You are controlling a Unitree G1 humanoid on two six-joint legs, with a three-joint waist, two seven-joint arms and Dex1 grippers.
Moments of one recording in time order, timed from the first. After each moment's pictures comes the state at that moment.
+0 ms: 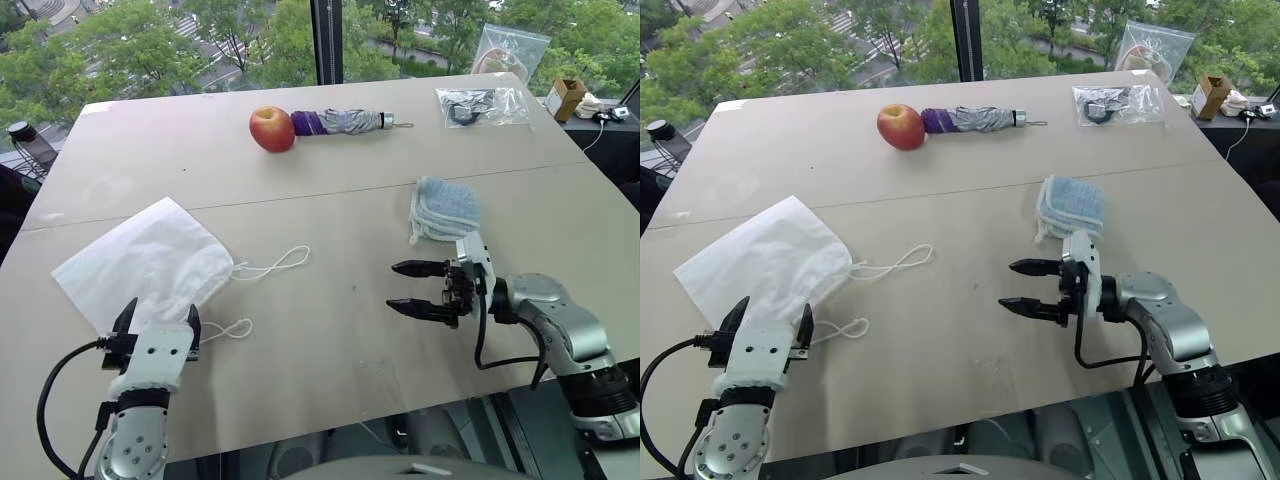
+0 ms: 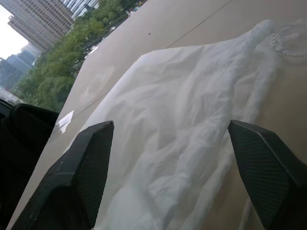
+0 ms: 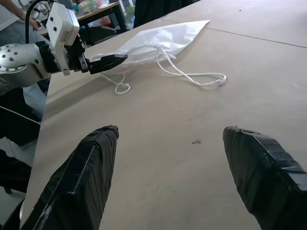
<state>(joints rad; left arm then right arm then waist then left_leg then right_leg) 0.55 0.22 0.33 -0.50 0.27 0.00 -0.08 -0.25 -0.50 0.12 -0.15 0.53 0.42 1.15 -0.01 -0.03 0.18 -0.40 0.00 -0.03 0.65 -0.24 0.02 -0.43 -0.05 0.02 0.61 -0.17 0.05</state>
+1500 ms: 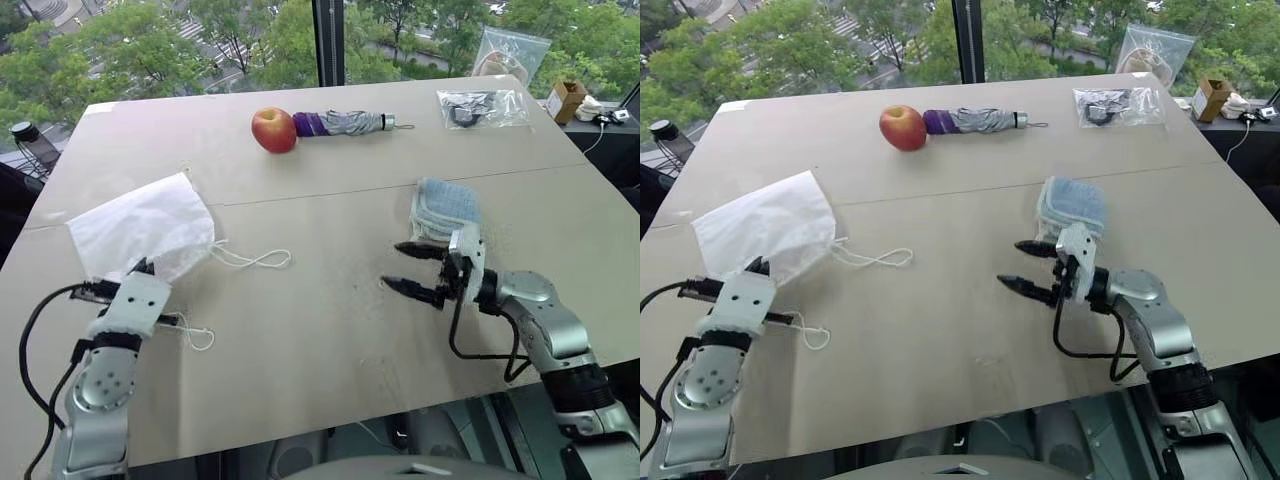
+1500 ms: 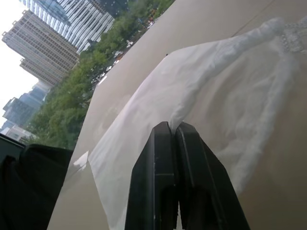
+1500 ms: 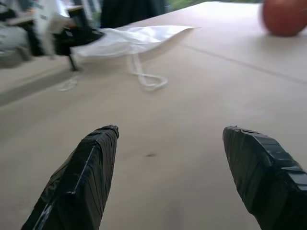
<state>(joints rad) 0.20 0.53 0.40 -0.12 0.20 -0.12 -0.14 -0.30 -0.42 0.10 -0.05 0.37 0.23 0.96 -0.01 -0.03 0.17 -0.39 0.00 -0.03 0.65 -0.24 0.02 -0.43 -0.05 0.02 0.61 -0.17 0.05</state>
